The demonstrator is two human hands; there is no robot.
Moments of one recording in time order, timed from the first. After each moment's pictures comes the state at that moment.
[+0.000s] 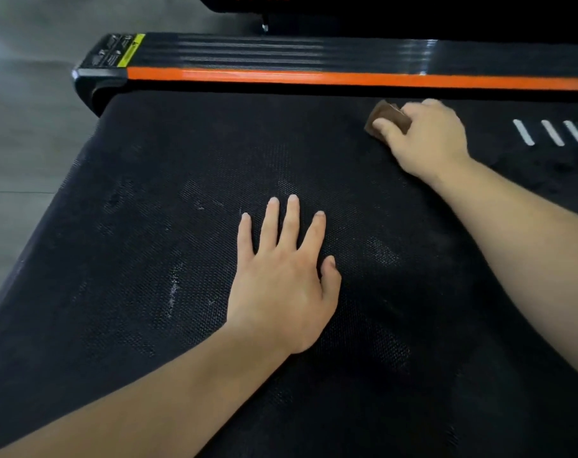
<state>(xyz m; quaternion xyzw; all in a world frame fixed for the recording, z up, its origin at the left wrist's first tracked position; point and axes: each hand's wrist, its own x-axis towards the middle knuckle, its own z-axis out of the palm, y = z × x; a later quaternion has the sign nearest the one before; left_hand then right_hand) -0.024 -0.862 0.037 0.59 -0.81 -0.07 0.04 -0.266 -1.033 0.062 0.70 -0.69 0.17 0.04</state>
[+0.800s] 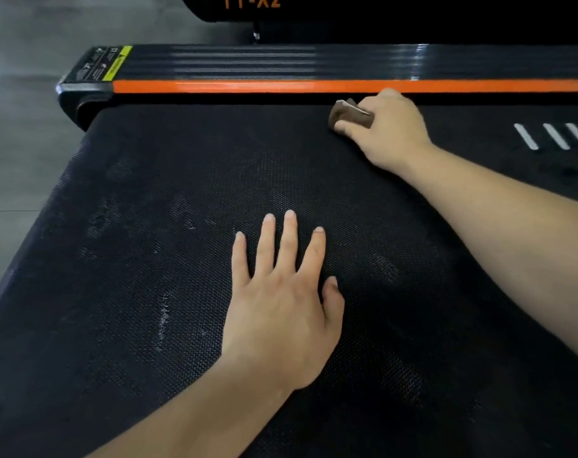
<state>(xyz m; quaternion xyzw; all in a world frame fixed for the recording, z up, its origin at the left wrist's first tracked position) -0.025 -0.863 0.033 0.58 -0.81 -0.06 0.05 -0.238 -1.077 0.057 0.71 -0.67 0.20 -0.04</state>
